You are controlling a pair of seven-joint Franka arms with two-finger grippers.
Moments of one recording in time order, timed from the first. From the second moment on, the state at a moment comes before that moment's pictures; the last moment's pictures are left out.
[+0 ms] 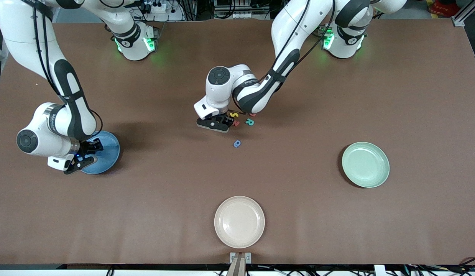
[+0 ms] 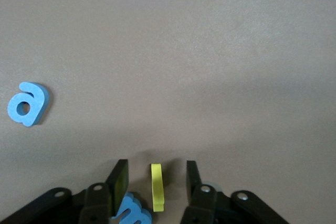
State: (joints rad) left arm -0.81 0.87 -0.20 -1.43 0.21 2.44 -0.85; right arm 0.07 0.56 -0.26 -1.96 0.14 2.28 -0.72
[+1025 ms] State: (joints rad) left arm -0.83 0.89 -0.20 -1.42 0.21 2.44 -0.85; right arm 0.08 0.55 -0.24 -1.96 0.27 2.16 -0.65
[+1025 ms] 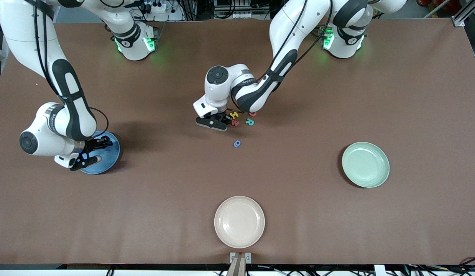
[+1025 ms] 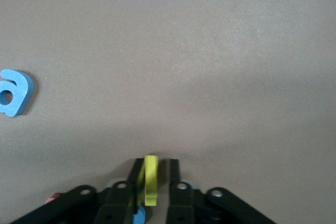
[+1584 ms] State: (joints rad) left arm -0.83 0.89 -0.20 -1.42 0.22 2.44 -0.85; right arm 0.08 0.55 -0.23 -1.97 0.33 2.14 -0.65
